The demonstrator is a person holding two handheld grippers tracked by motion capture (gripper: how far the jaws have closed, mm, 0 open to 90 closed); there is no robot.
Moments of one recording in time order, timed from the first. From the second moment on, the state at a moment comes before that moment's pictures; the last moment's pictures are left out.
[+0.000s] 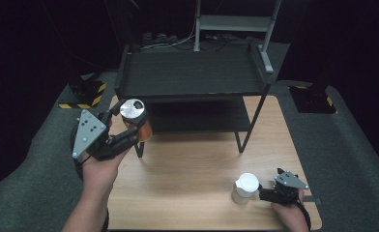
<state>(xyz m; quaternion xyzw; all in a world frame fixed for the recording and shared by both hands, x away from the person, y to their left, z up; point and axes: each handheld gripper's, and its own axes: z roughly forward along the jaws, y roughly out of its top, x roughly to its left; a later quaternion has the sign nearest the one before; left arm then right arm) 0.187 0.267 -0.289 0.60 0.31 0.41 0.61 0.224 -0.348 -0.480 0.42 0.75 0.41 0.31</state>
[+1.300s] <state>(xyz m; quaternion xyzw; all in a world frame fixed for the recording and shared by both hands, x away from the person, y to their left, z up) 0.237 0.232 -0.234 0.58 0.30 0.43 0.62 0.224 -0.350 -0.481 0.42 0.75 0.41 0.31</state>
